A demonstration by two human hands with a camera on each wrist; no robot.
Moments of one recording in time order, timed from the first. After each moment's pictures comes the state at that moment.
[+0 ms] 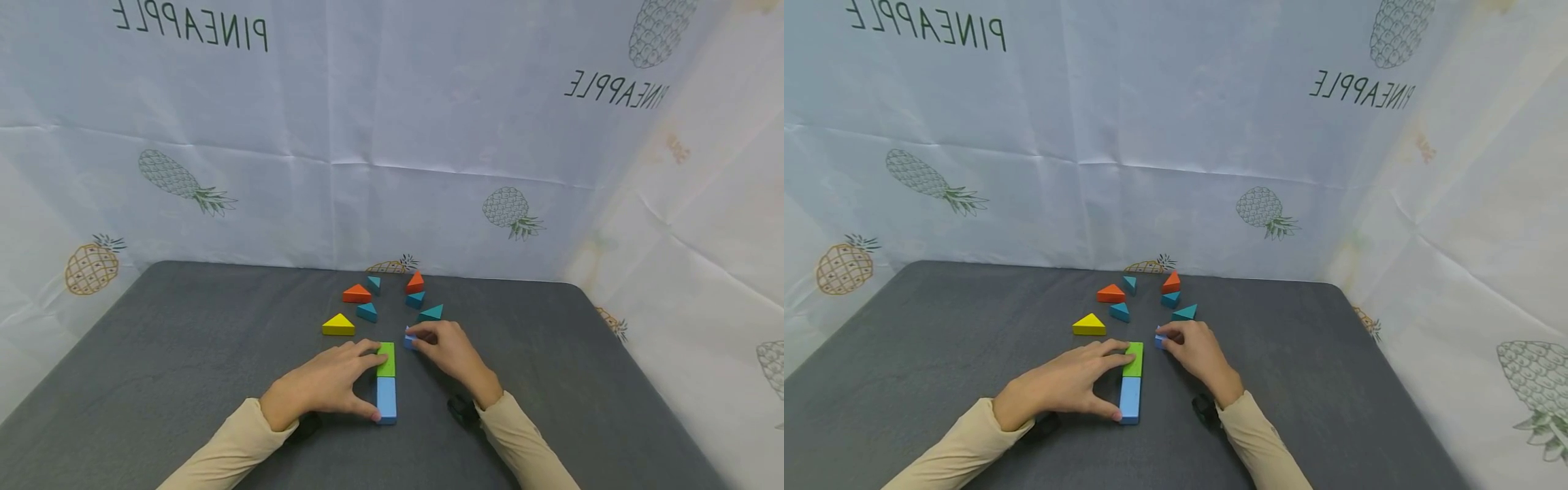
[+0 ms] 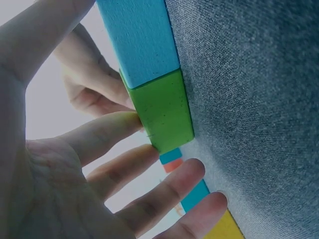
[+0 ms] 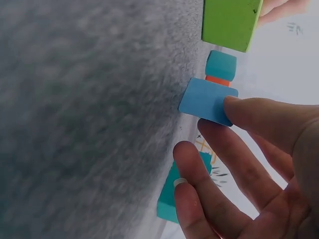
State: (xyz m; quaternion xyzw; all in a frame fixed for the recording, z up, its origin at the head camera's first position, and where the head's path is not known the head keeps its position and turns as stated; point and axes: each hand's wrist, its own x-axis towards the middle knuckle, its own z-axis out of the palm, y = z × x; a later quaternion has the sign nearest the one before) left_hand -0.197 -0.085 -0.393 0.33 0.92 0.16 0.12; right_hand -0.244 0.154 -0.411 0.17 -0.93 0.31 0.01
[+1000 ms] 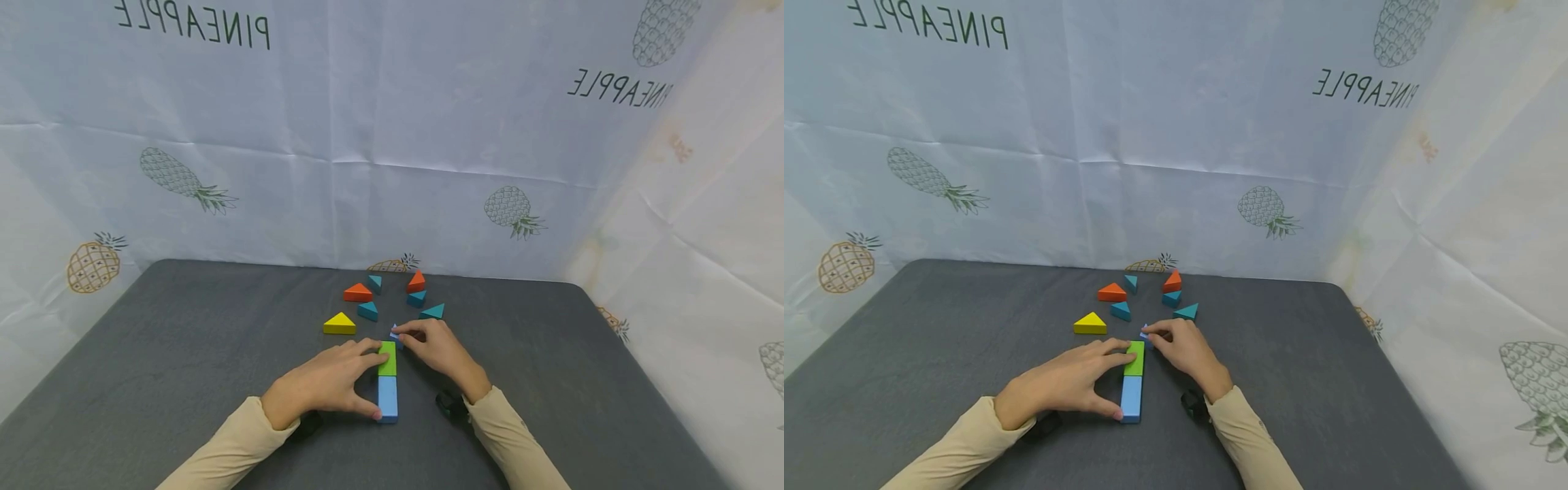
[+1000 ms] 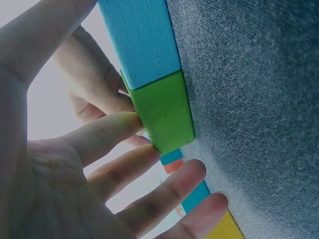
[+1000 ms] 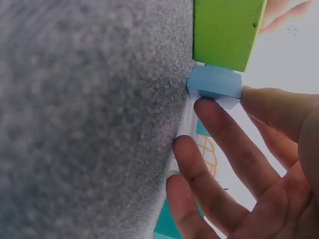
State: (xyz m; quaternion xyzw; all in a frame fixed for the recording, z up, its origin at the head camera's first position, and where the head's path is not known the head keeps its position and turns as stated) left_hand -0.197 -0.086 -0.391 0.34 0.92 0.16 0.11; right_hand -0.250 0.137 -0.415 0.21 -0.91 0.35 -0.03
